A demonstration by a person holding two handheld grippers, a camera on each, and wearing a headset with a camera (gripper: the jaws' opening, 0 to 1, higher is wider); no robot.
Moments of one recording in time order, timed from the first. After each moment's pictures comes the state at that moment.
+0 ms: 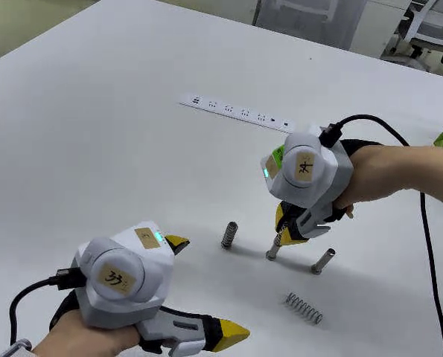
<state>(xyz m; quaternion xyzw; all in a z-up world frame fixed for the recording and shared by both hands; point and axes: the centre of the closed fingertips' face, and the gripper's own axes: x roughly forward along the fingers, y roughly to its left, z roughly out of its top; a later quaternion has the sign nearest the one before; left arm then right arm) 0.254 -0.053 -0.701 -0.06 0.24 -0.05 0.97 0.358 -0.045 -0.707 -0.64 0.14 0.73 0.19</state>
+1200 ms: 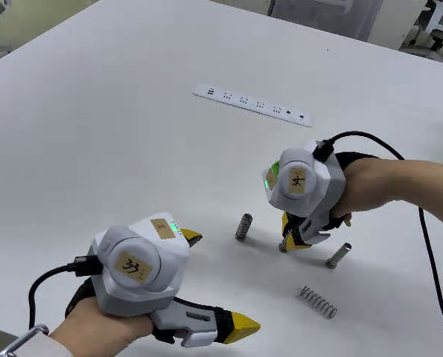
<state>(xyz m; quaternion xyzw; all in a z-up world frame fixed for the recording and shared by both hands) 0.249 -0.053 -0.707 -0.07 0.25 -0.05 0.96 0.356 -0.046 -0.741 -0.65 0.15 0.72 0.18</state>
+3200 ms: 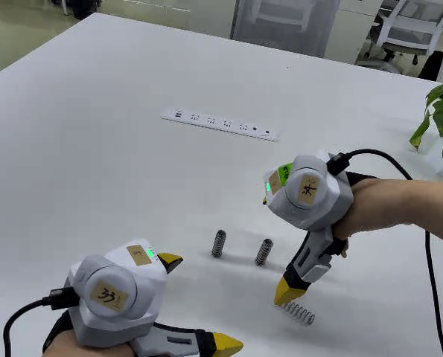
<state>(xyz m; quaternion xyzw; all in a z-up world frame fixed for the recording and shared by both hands) 0.252 -0.061 -0.707 -0.06 0.25 -0.07 0.96 0.348 -0.057 -0.701 -0.56 0.14 0.76 0.31</state>
